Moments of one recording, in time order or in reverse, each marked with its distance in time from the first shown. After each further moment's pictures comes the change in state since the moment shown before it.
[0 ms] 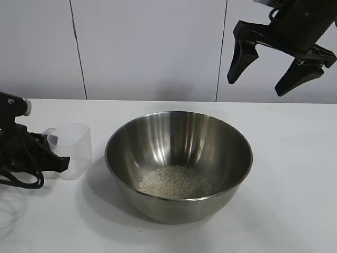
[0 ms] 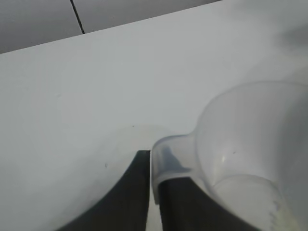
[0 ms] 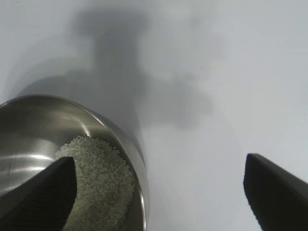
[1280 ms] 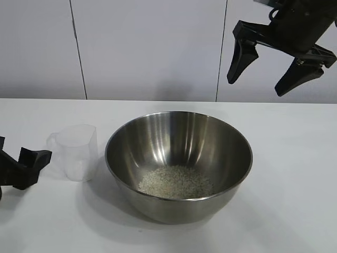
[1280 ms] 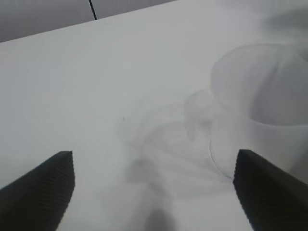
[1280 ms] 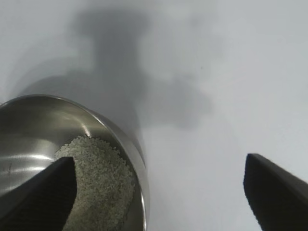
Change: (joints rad) left arm 0.000 -0.238 0.250 -0.010 0.000 0.001; right arm 0.000 0.000 0.000 0.001 0.000 0.000
